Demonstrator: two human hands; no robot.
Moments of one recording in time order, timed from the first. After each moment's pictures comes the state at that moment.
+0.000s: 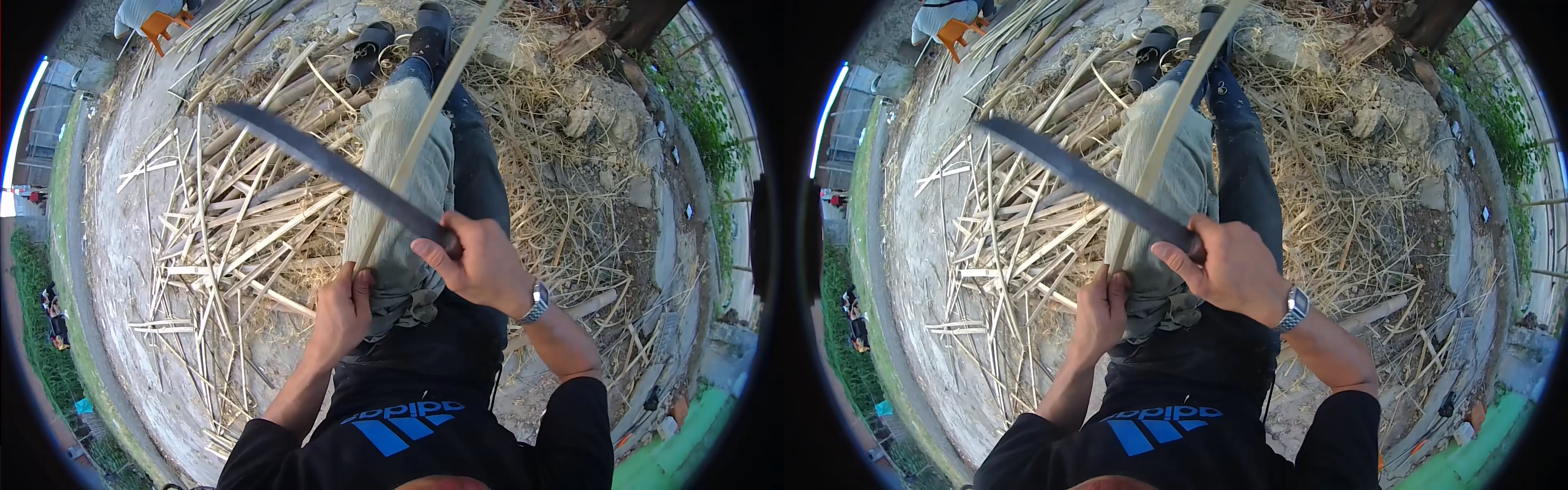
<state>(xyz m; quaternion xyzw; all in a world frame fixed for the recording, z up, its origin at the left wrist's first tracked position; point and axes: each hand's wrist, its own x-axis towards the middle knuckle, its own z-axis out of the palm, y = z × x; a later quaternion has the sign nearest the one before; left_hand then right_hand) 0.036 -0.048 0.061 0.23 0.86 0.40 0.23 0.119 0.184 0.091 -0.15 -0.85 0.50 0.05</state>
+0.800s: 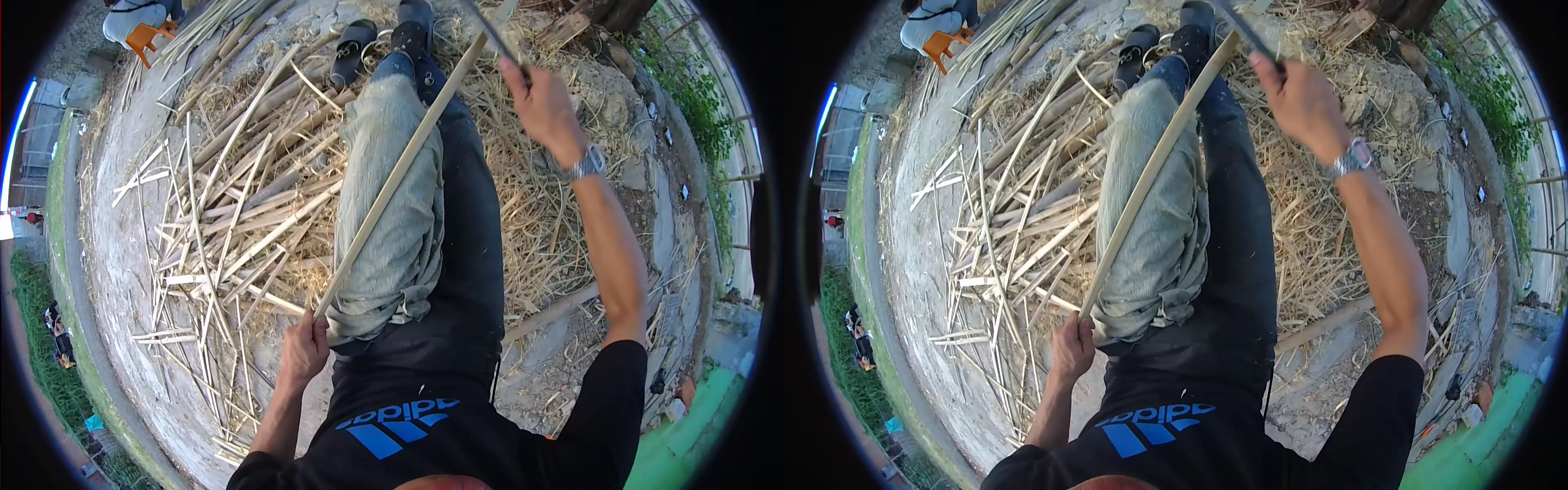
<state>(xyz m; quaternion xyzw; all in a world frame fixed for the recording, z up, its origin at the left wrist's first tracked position) 0.046 -0.156 0.024 0.29 0.89 0.28 0.20 0.063 0.366 0.091 -0.27 -0.92 0.23 0.16</state>
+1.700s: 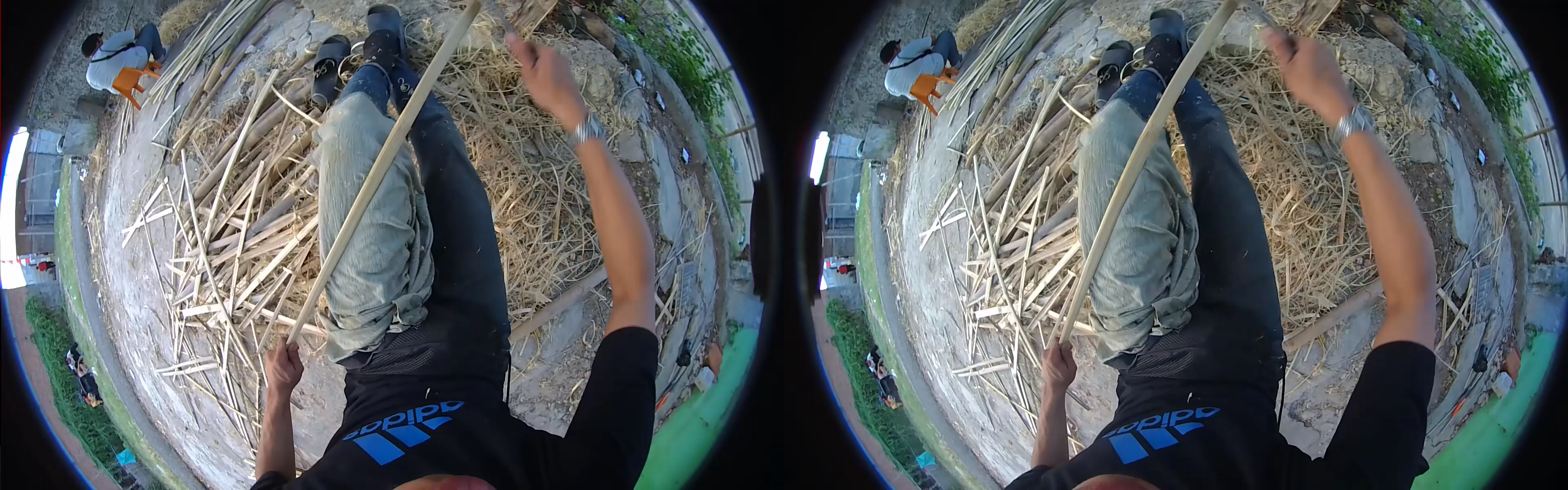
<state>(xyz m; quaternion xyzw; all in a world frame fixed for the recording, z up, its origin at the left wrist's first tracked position) 0.010 -0.259 -0.030 0.35 0.91 0.20 0.13 0.090 0.441 0.077 -0.32 -0.89 0.21 0.24</state>
